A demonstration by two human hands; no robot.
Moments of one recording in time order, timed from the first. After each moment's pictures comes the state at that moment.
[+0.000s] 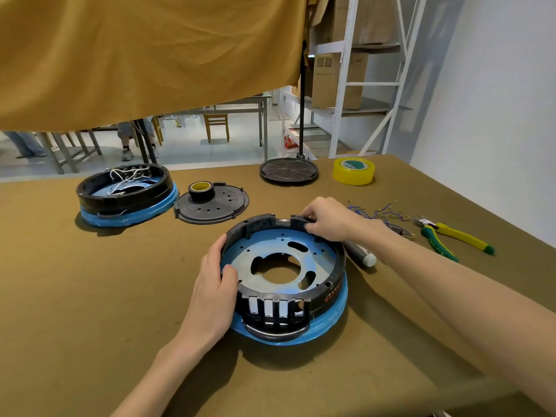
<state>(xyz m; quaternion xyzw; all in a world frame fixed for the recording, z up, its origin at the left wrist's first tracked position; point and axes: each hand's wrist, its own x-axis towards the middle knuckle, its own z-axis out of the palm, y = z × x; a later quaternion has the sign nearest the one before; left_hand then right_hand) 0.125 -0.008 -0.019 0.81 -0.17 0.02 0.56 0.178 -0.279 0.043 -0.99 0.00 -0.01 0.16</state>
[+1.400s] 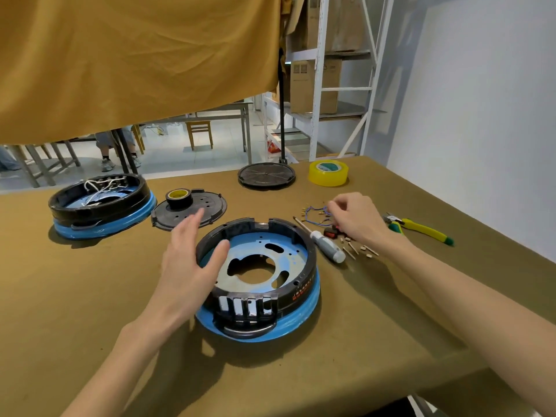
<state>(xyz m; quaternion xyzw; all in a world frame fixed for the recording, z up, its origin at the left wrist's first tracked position) 0.134 -0.011 0.015 0.85 -0.25 0.10 0.45 0.111 -0.345 0.036 -0.92 0.15 -0.22 0.28</state>
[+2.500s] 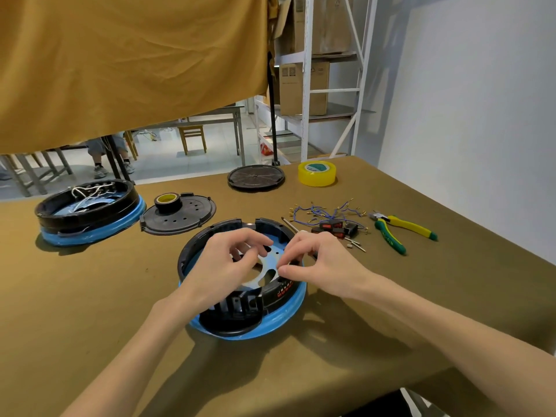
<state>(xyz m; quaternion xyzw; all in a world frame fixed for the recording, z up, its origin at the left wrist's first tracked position) 0.123 -0.071 0.030 0.79 -0.42 0.04 0.45 0.039 -0.283 0.019 -0.87 -0.10 -0.14 0.46</state>
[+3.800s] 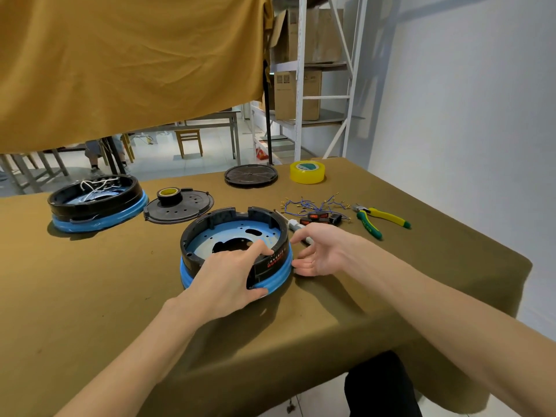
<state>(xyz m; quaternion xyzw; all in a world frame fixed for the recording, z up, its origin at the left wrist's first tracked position) 0.082 -0.057 -0.005 0.85 -0.48 0.15 0.14 0.028 -0.274 0.043 -0.56 0.35 0.11 0.74</state>
